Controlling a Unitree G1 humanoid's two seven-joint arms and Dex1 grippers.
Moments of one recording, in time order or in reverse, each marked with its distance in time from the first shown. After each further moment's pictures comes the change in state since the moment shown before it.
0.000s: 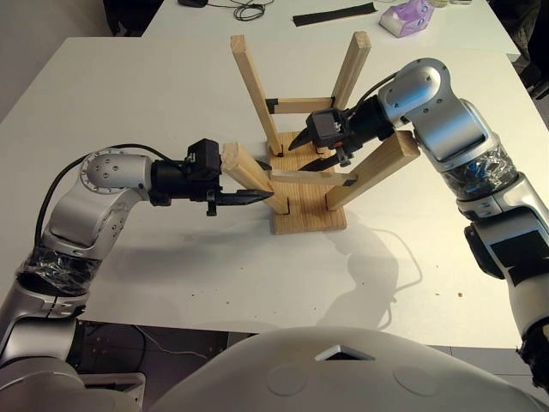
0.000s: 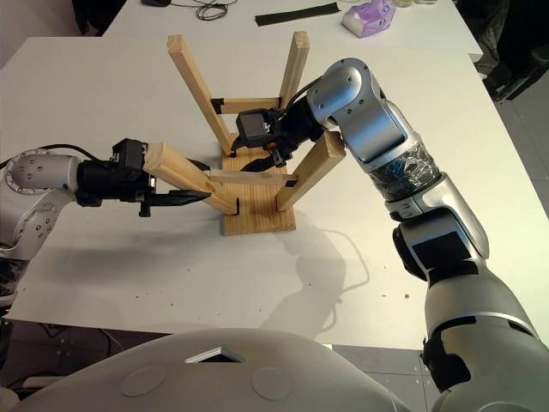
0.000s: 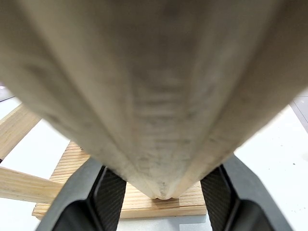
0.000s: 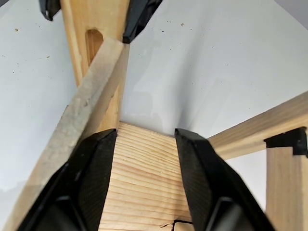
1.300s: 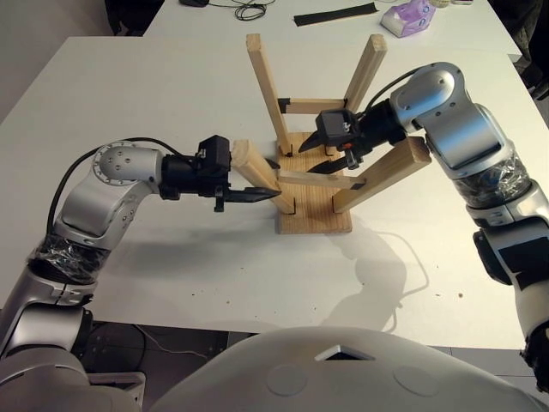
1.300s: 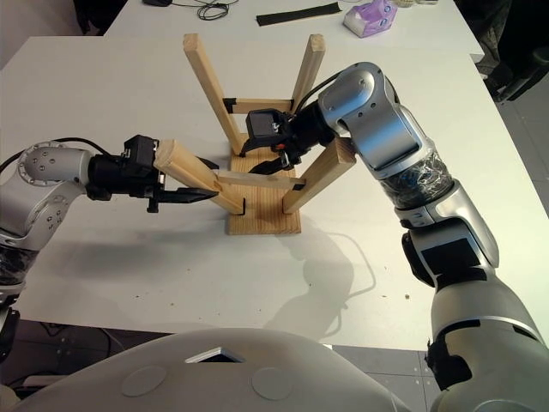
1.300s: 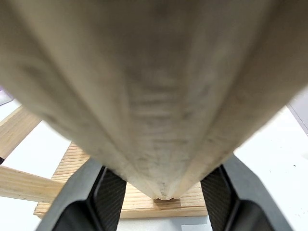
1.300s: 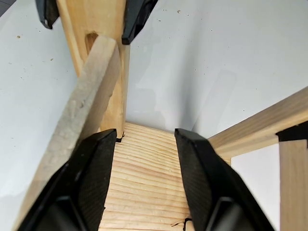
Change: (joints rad) left arm -0.085 -0.022 -0.078 0.054 0.000 -0.022 -0.010; right arm 0.045 -0.047 -0.032 -0.119 0.003 0.169 0.001
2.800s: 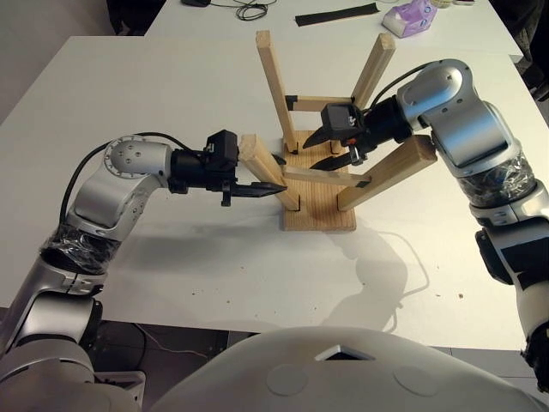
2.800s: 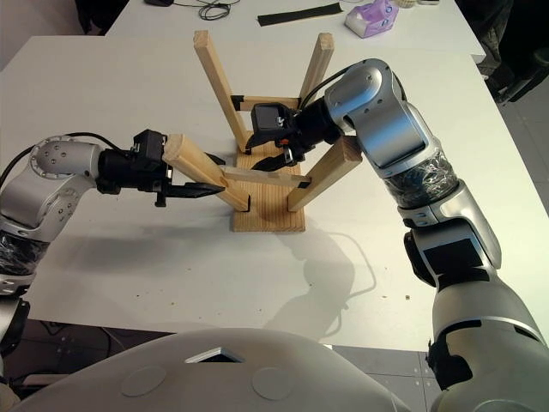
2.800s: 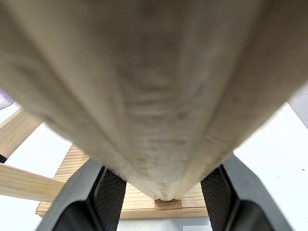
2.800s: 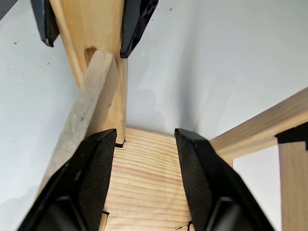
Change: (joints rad) left arm -0.050 -0.037 -0.036 0.050 0.016 -0.016 -0.003; right arm 0.002 -0.003 -0.030 -0.009 0.003 0.058 0.001
